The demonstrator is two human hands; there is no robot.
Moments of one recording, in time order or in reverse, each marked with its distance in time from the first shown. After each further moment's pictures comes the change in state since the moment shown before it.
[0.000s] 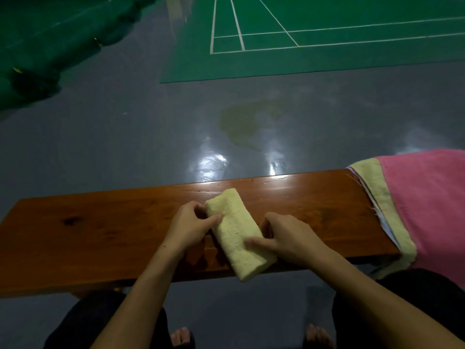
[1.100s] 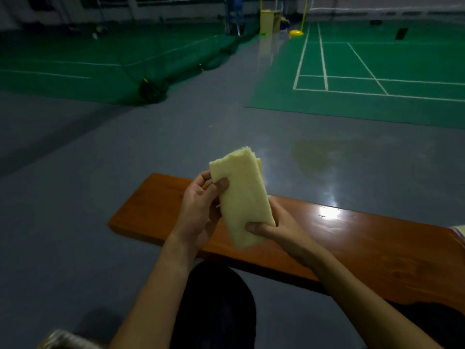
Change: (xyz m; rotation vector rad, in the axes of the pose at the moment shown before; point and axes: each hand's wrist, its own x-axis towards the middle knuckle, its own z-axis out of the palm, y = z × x) left_hand -0.111 -0.026 -0.183 -1.093 0.187 0.223; right_hand 0.017 -0.211 0.028 1.005 -0.202 -0.438
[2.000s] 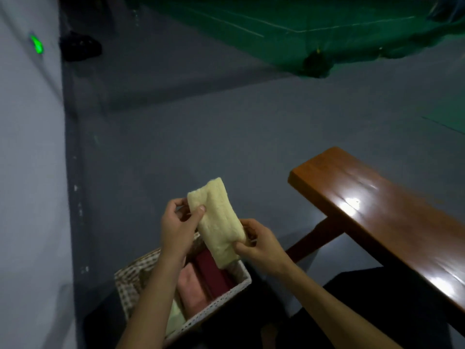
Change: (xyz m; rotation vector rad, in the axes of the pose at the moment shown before) left_hand -0.280 0.025 -0.385 0.323 1.114 0.195; right_hand 0.002 0.088 0.424 -0.457 -0.625 -0.020
